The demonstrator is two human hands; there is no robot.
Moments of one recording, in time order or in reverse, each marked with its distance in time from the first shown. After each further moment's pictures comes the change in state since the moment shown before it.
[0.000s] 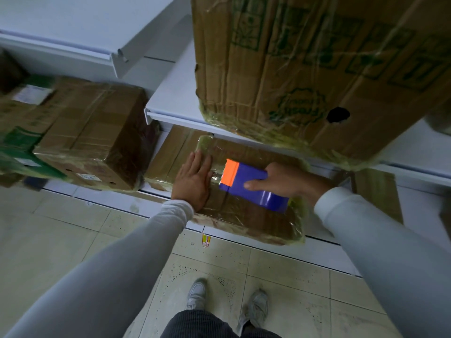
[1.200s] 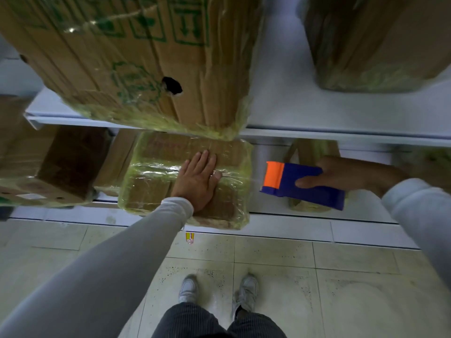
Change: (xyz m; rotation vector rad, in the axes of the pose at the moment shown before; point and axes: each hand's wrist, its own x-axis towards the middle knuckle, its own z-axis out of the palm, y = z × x) left_hand 0.006 0.122 0.055 0.131 -0.123 0.221; right_hand -0.114 0.193 -0.059 0.265 -0.086 0.150
